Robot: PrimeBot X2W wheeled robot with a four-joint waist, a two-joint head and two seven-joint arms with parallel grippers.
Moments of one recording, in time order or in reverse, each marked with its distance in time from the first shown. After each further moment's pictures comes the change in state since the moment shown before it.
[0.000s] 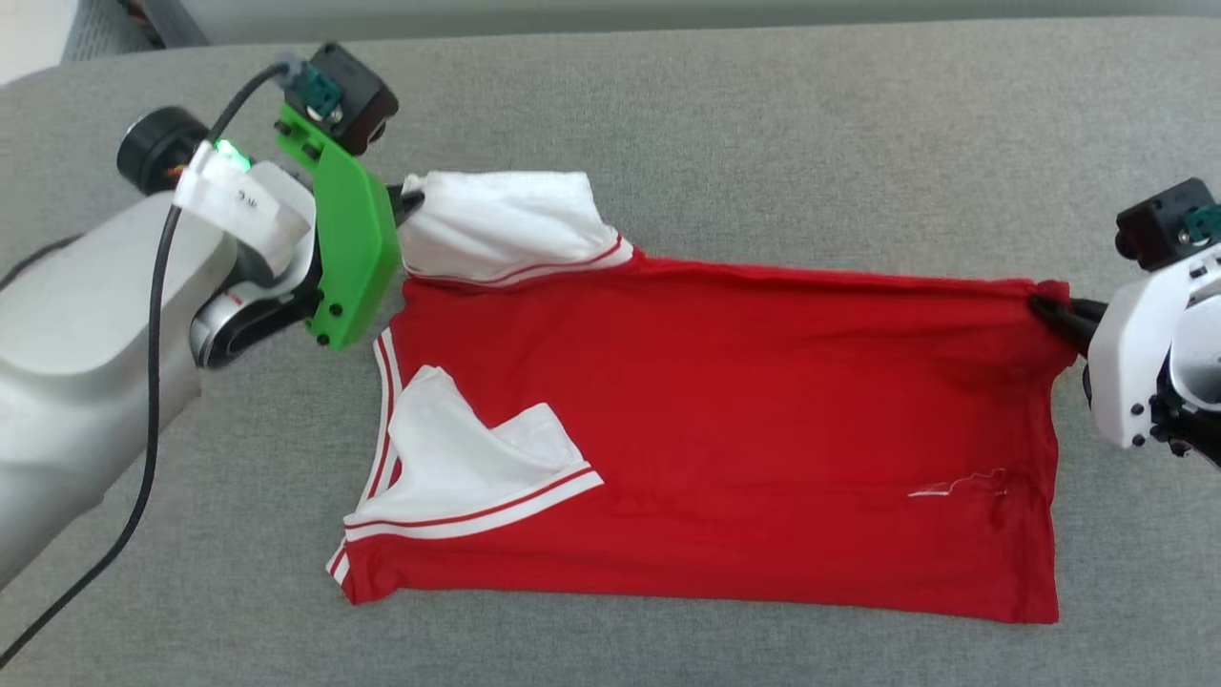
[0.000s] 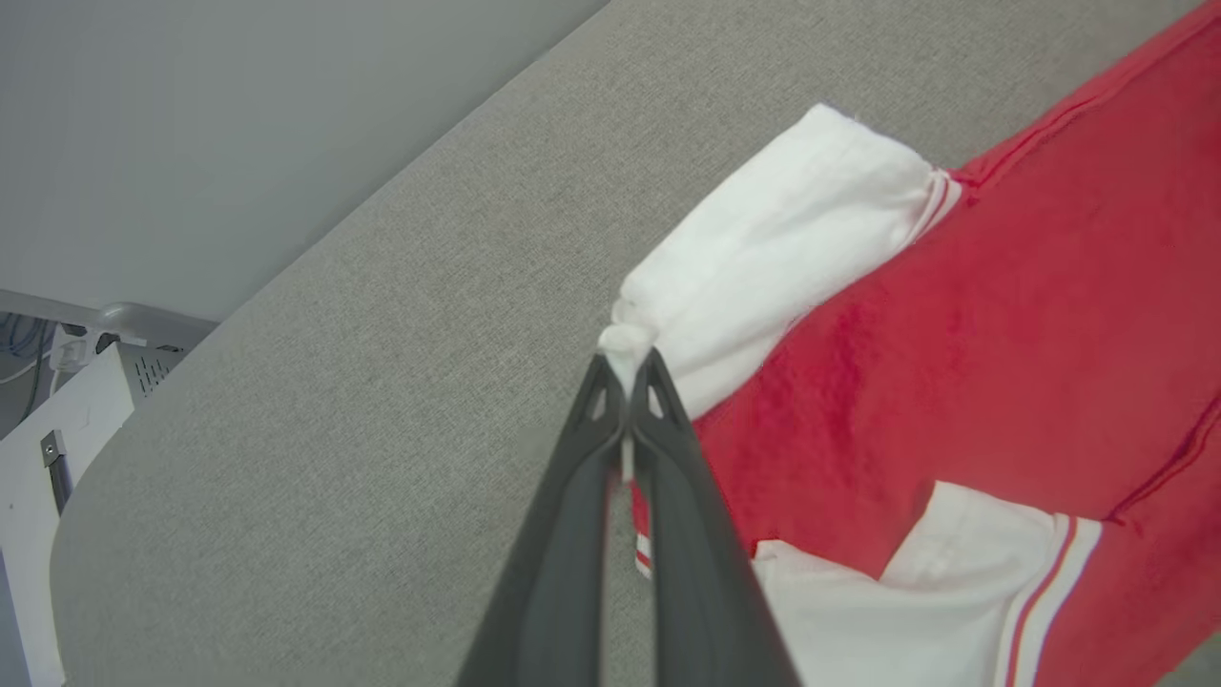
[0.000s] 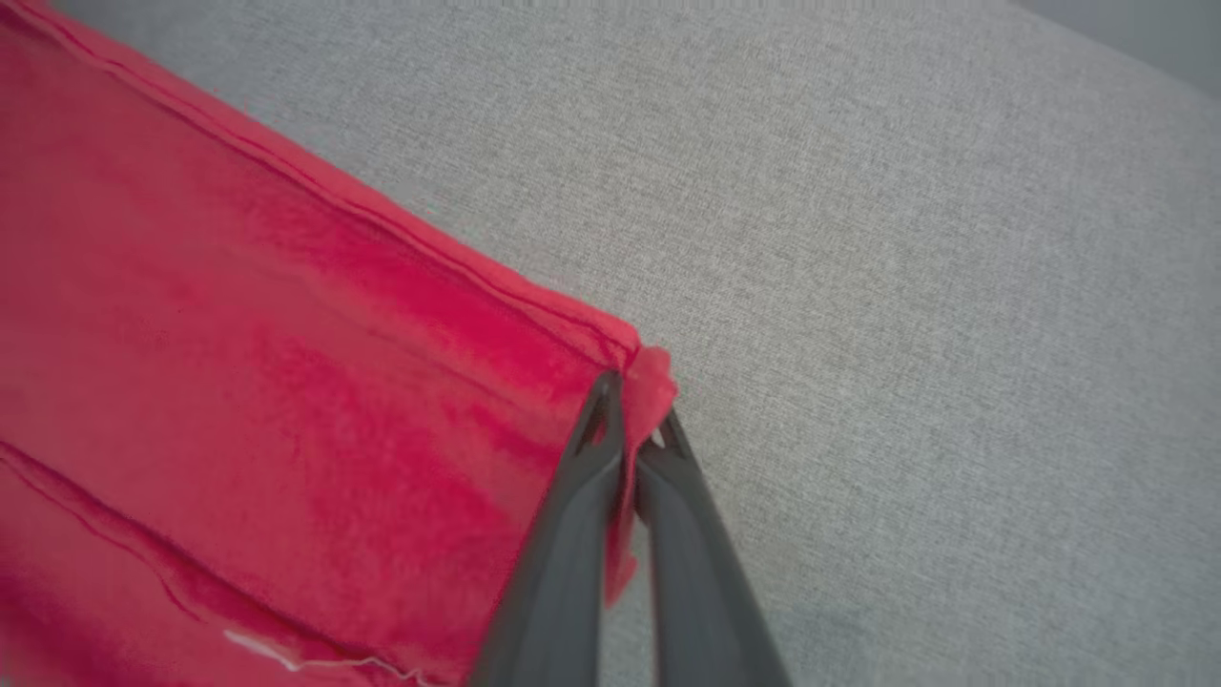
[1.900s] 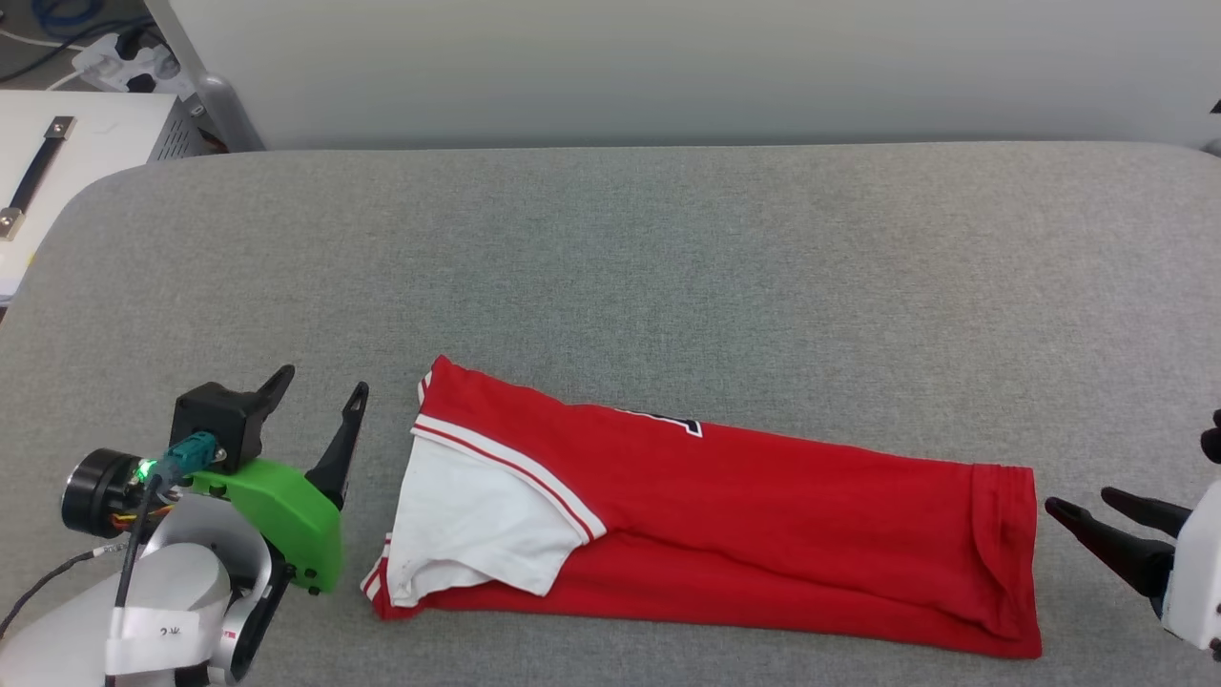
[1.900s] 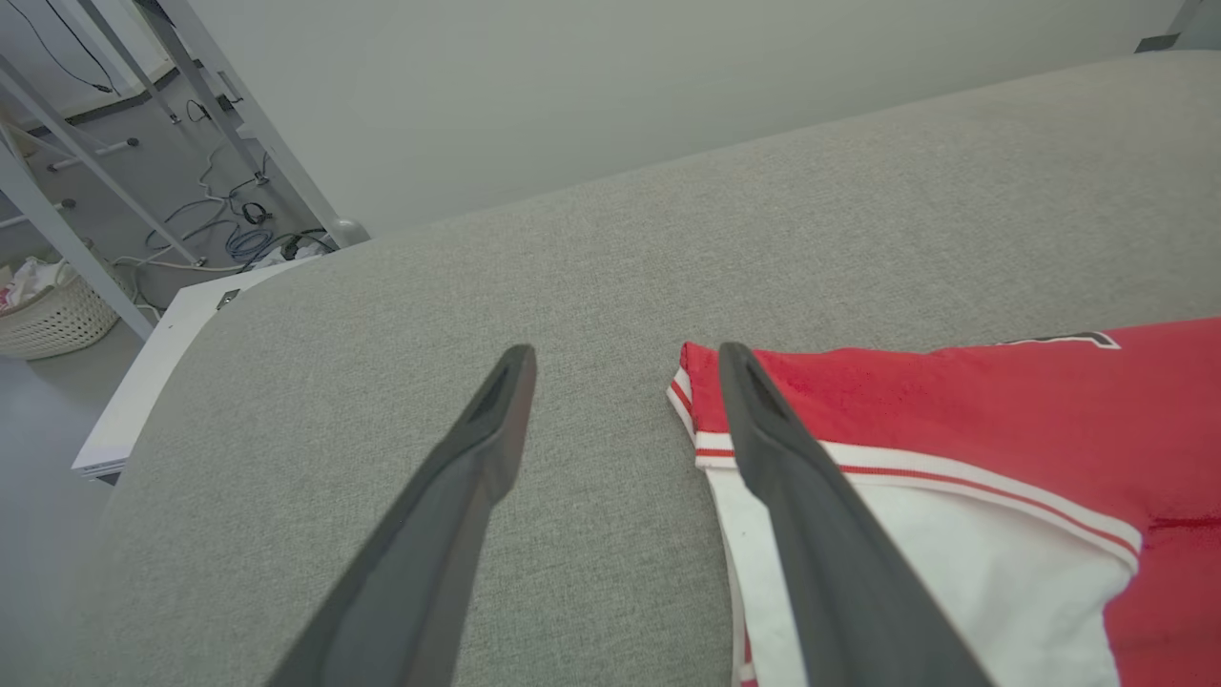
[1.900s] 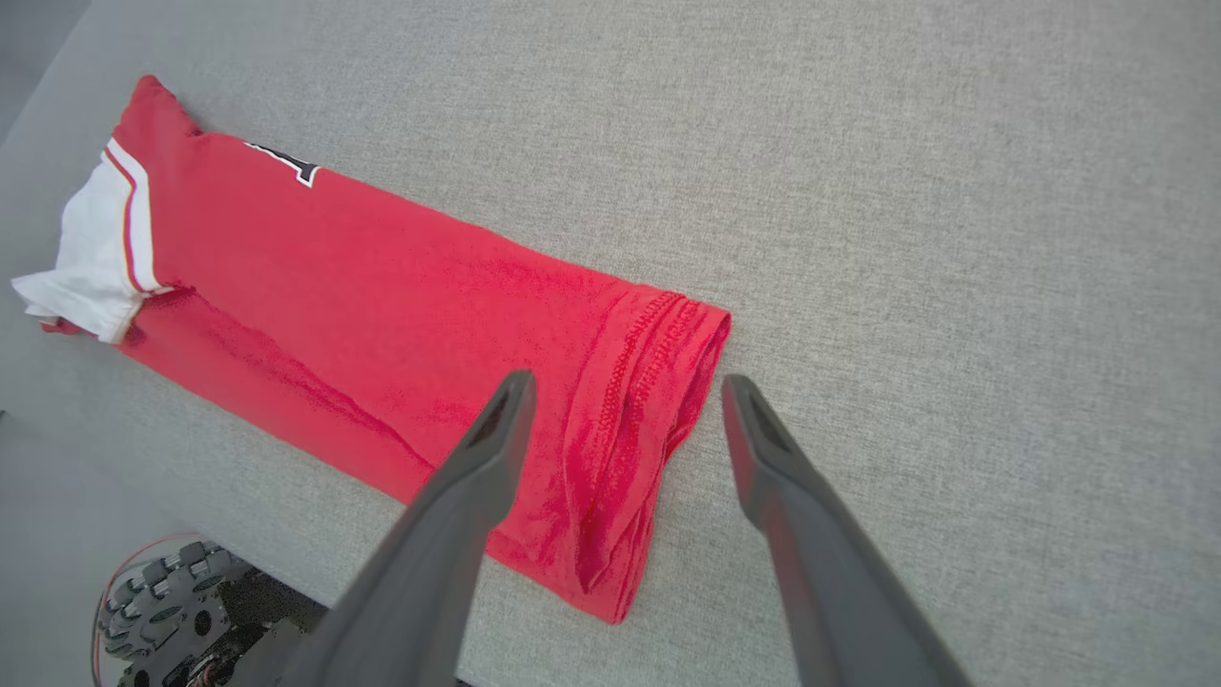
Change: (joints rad) left arm 0.658 0.169 0.206 -0.299 0.038 0.471 -0.587; right arm 0.646 -0.008 -0.495 -0.360 0.113 0.000 0.123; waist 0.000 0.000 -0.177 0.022
